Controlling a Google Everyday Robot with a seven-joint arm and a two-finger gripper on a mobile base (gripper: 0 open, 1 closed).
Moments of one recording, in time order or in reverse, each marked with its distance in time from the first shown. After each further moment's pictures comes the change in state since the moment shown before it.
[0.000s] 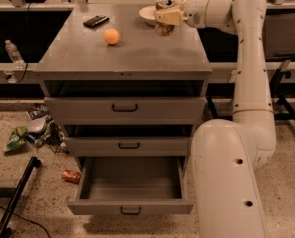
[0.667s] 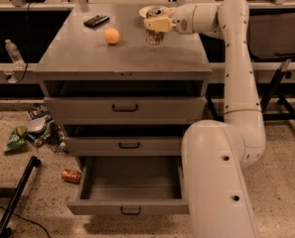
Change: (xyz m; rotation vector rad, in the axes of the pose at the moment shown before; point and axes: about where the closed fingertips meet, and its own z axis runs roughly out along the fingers) arm 0.032 0.010 0.036 -0.038 0.042 0.121
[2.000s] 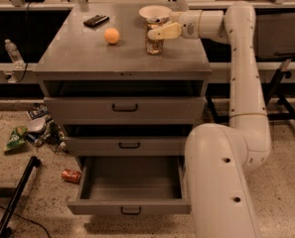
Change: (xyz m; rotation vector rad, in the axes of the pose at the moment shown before) arm 0.010 0.003 -0.024 -0.035 -0.010 0.069
